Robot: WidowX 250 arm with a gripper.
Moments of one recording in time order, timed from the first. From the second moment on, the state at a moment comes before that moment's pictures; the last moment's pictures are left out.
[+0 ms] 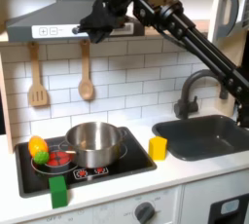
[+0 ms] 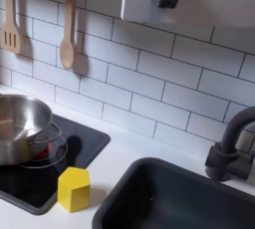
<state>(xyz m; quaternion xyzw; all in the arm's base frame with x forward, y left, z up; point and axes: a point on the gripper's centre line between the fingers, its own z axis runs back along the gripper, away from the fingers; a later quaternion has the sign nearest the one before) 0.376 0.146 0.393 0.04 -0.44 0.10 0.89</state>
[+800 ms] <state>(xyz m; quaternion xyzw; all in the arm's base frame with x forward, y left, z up) 0.385 0.147 0.396 0.03 -0.44 0.09 0.89</state>
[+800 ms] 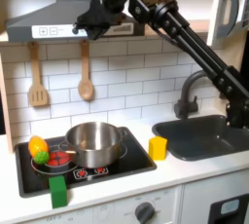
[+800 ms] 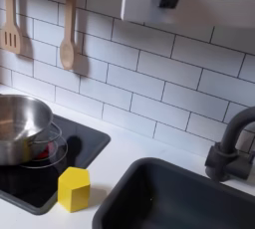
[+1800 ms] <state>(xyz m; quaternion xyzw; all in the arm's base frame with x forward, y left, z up) 0.398 0.142 0.400 0.03 -0.44 0.08 0.89</state>
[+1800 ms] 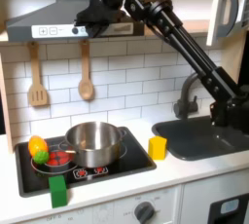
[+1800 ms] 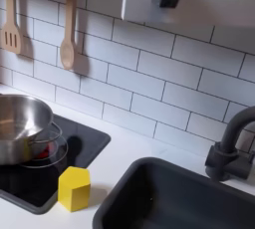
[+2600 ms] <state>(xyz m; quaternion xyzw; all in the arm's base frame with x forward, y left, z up) 0.400 0.124 0.360 0.00 -0.39 0.06 0.92</state>
